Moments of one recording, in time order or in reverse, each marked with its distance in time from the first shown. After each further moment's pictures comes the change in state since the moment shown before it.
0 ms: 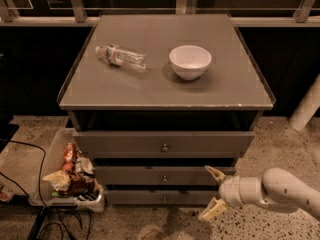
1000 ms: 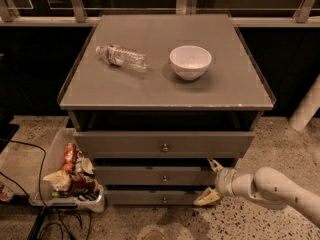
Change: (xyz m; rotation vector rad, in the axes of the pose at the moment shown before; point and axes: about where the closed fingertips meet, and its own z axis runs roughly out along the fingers) arm 0.012 -0.058 0.027 0.177 0.013 -0.085
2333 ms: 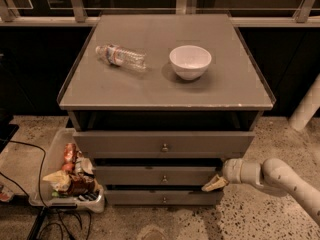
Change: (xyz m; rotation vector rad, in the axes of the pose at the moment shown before) arm 0.036 -0.067 0.011 0.022 -0.126 -0.040
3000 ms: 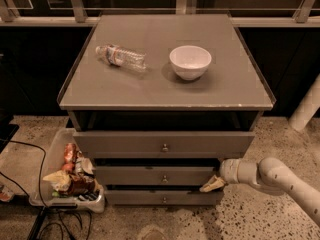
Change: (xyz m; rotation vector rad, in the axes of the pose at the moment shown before) arm -0.001 0.004 0.005 -0.014 0.014 -0.012
